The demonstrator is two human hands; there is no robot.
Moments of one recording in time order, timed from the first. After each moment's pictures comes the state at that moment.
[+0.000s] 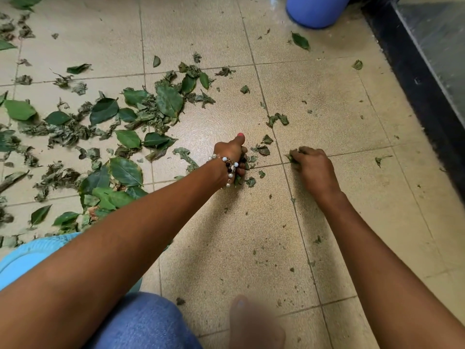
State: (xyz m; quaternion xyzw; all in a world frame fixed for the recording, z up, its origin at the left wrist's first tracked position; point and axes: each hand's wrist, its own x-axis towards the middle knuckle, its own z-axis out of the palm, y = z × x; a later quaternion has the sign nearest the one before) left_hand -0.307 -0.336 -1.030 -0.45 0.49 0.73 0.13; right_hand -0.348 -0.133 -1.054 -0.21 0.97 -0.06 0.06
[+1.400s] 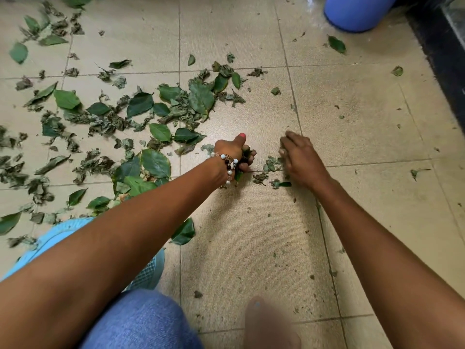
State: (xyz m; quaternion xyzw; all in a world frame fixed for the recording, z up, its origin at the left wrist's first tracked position) left_hand -0.286 -0.383 -1.030 -0.46 0.46 0.76 0.06; right_hand -0.352 -0.213 -1.055 -0.30 0.93 -0.15 0.13
